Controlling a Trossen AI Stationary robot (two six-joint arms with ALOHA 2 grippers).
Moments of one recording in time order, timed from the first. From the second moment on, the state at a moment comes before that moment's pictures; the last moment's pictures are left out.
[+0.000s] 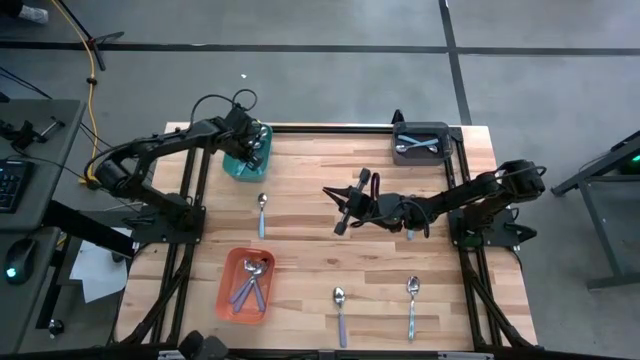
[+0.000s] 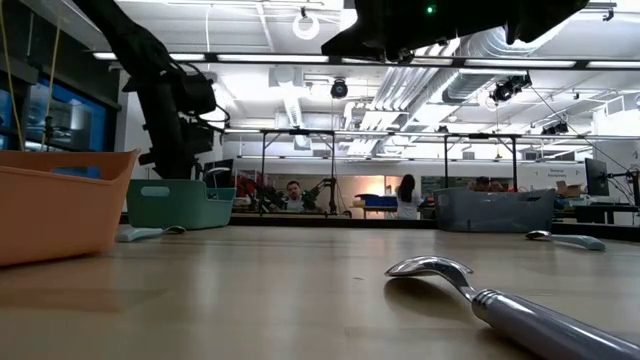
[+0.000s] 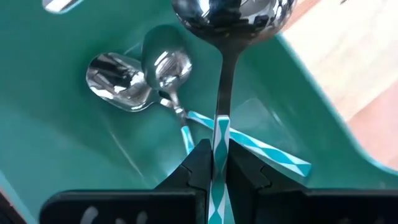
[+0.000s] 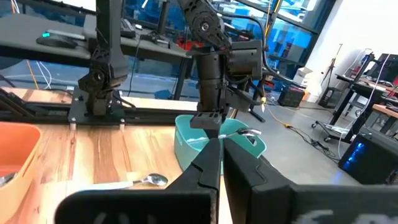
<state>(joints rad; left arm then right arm) 0.89 1.44 0.82 -0.55 -0.01 0.03 0.16 1.58 0.80 0.75 0.61 -0.24</state>
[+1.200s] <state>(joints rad) 0.51 1.06 0.72 -0.27 -0.06 -0.09 0.34 1.31 0.80 -0.59 0.79 0.84</state>
